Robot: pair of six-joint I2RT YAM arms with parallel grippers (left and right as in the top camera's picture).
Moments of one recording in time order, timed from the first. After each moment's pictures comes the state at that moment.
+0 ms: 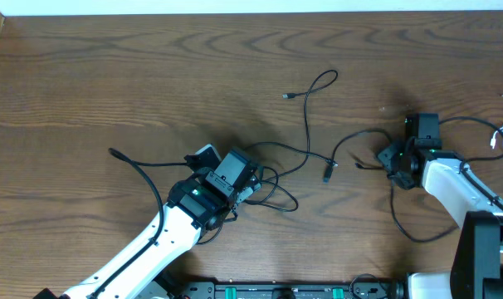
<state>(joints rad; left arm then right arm) -0.68 1.22 0.78 -0.73 -0.17 -1.23 -0.04 1.58 0.73 -0.38 -0.02 0.86</state>
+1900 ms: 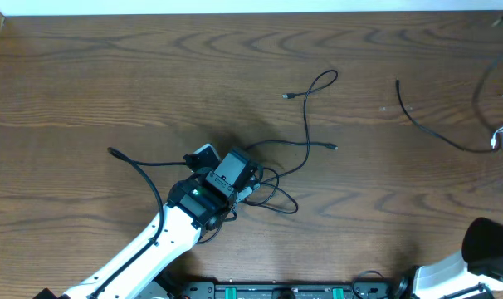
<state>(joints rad) -0.68 1.22 0.78 -0.73 -0.20 -1.23 -0.39 1.76 2.23 -0.93 0.10 0.37</state>
